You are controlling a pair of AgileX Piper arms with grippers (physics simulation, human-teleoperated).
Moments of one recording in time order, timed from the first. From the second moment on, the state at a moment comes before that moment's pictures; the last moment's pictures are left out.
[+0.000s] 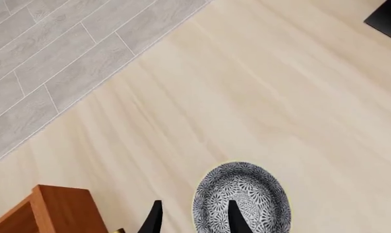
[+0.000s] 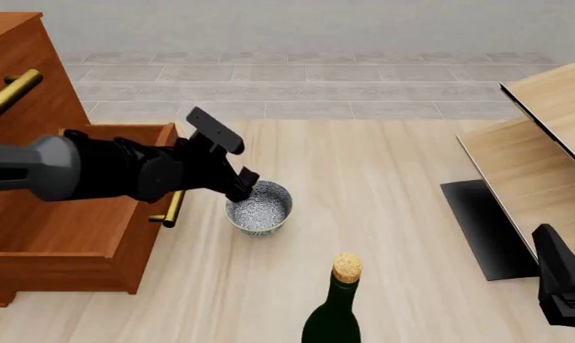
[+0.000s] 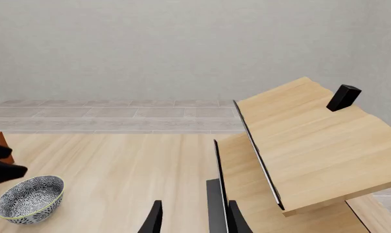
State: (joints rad) left arm -0.48 1.70 -0.93 -0.04 0.27; right arm 0.00 0.01 0.00 0.00 0.00
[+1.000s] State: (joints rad) left arm -0.49 1.78 -0.92 -0.09 0.29; right arm 0.00 0.01 0.00 0.00 0.00
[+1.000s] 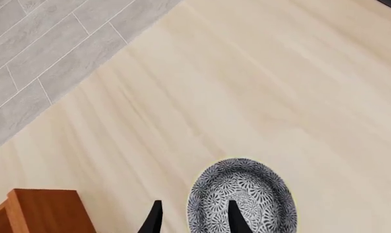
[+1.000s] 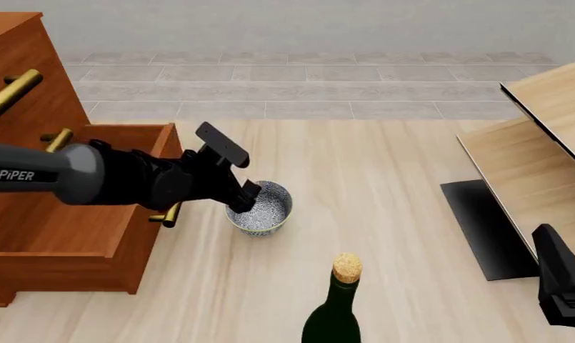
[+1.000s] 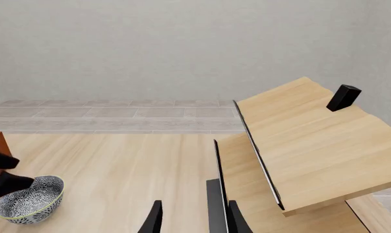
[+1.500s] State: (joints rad) left arm -0.48 1.82 -0.93 -0.10 0.29; right arm 0.00 0.01 0.00 0.00 0.00
